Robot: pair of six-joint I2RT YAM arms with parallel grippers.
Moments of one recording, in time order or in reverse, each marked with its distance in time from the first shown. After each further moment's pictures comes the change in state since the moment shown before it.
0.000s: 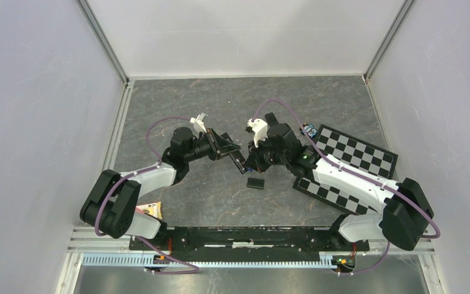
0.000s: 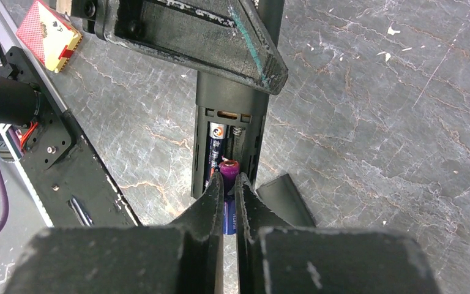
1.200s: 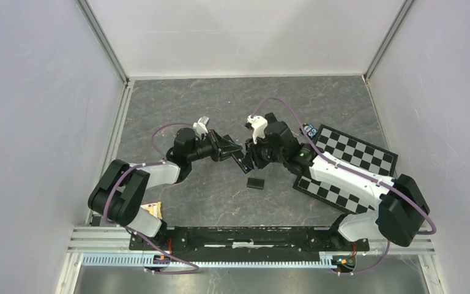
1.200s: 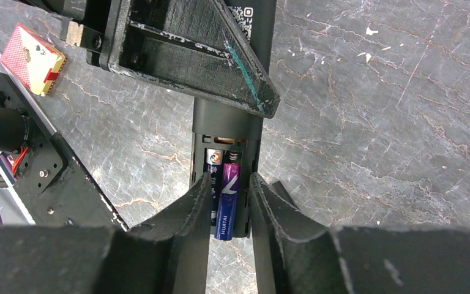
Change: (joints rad) left arm 0.003 0.107 0.000 0.079 0.027 -0.174; right arm 0.001 0.044 0.027 0.016 0.065 0.050
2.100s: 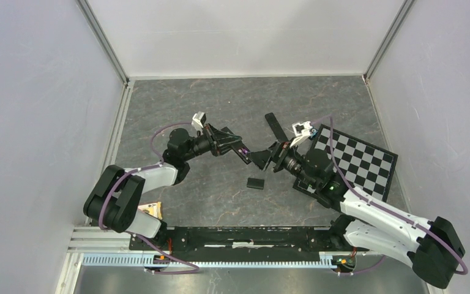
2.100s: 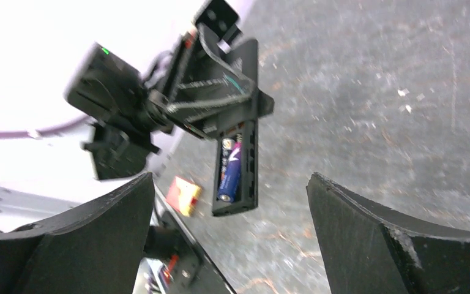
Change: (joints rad) left arm 0.005 -0.058 -0.015 0.182 0.017 -0.264; right arm 0.000 -0.426 -0.420 0.489 0.153 0.509
